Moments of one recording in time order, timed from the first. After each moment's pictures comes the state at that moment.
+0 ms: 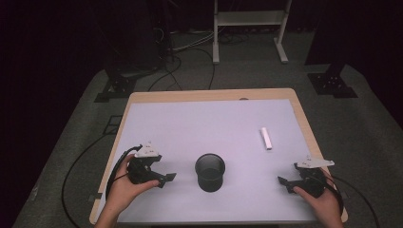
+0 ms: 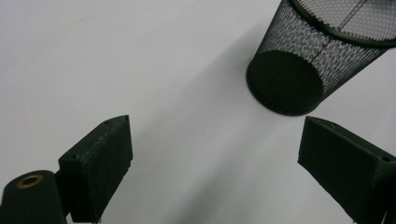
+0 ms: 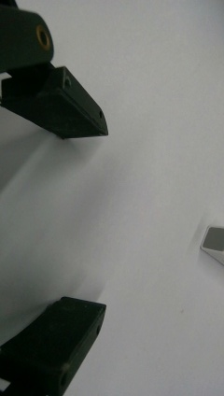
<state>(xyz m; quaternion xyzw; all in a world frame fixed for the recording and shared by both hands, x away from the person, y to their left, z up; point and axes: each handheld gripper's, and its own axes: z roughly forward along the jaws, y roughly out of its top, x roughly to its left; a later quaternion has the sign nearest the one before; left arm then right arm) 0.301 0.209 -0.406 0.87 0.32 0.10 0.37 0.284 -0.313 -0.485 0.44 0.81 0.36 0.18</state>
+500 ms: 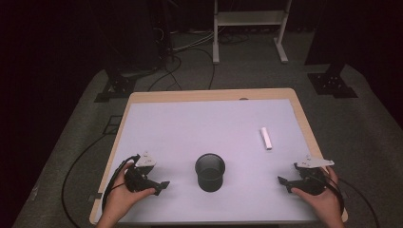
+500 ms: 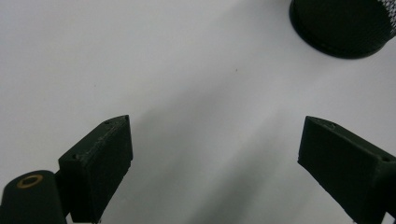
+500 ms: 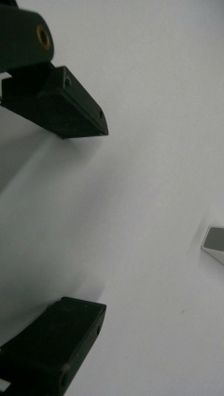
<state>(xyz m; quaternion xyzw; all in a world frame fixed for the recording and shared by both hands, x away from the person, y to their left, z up) 0.295 0.223 -0.442 0.88 0.34 0.12 0.32 0.285 -0.313 -0.485 0.44 0.81 0.35 0.18</state>
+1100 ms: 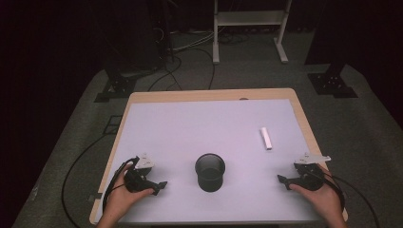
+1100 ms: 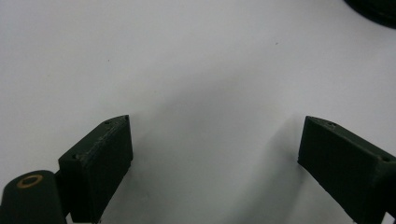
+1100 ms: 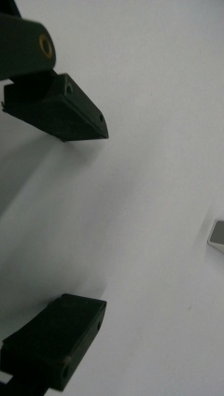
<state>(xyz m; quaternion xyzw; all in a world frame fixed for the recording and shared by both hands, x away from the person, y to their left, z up) 0.305 0.235 -0.468 0.87 0.35 0.13 0.32 0.291 -0.307 -0.477 0.46 0.81 0.32 0.17</state>
